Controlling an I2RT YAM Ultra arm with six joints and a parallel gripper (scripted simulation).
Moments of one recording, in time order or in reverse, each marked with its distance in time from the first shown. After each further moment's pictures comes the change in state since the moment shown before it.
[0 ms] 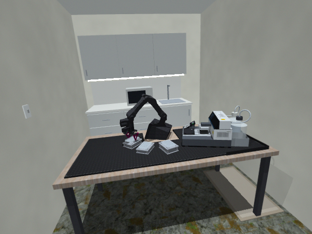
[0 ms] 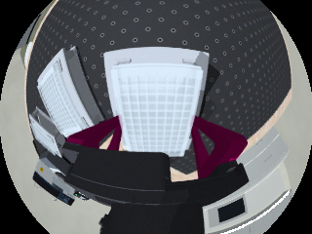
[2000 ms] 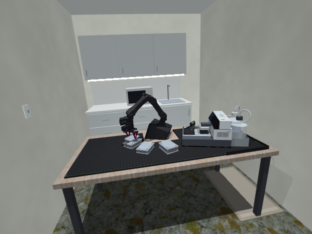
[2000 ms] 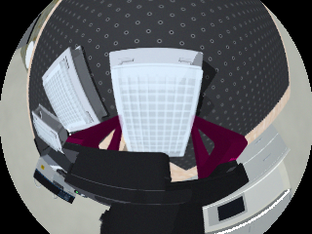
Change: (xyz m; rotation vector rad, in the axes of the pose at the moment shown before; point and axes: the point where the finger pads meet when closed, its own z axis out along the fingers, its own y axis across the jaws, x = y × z) arm -0.001 -0.001 -0.018 -0.001 0.006 0.000
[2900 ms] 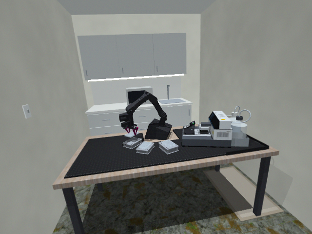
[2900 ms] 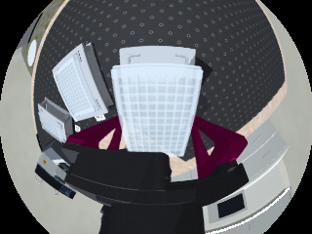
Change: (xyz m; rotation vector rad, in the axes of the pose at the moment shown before) arm 0.004 0.002 -0.037 -0.005 0.009 0.001
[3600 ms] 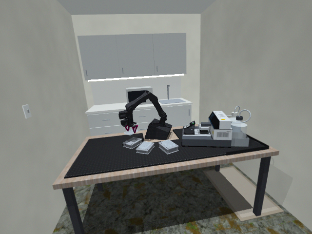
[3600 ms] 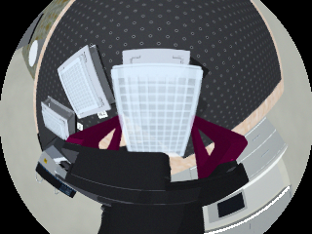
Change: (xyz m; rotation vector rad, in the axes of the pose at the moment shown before) arm -0.002 -0.002 -0.022 0.005 -0.015 0.001
